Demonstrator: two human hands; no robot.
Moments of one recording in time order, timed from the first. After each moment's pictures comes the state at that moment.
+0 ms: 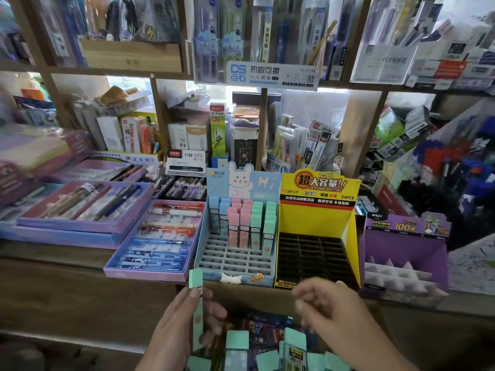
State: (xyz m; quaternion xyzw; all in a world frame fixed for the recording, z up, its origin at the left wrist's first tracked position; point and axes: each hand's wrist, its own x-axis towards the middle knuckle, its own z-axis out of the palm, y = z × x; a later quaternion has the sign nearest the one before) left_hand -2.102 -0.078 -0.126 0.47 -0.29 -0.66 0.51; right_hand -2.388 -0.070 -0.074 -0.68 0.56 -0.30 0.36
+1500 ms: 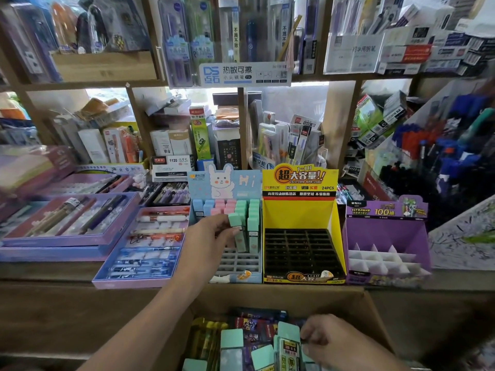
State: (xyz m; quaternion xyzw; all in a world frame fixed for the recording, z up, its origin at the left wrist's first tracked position) left_hand -2.160 -0.173 -0.053 0.53 -0.71 -0.21 0.42; right_hand -2.428 -0.068 -0.139 -0.62 0.63 -0.10 0.45
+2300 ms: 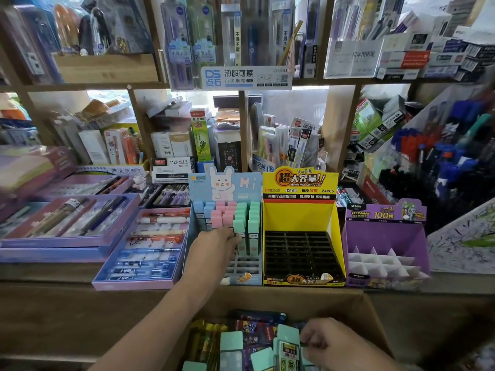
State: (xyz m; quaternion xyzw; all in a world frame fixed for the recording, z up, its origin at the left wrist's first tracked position) left_hand -2.170 -0.174 -0.062 0.62 -0.72 -0.14 0.27; right_hand -2.426 -0.059 -0.142 -0.62 0.66 -0.10 0.41
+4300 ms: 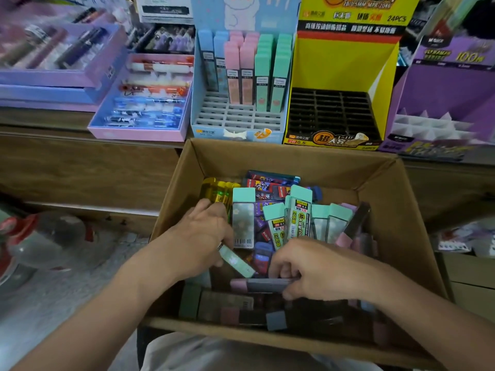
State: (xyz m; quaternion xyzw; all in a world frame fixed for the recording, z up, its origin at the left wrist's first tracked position) left_hand -2.109 -0.022 -0.140 0.51 -0.82 -0.23 -0.12; right_hand -2.348 0.003 -0.142 -0.76 0.47 0.12 0.43
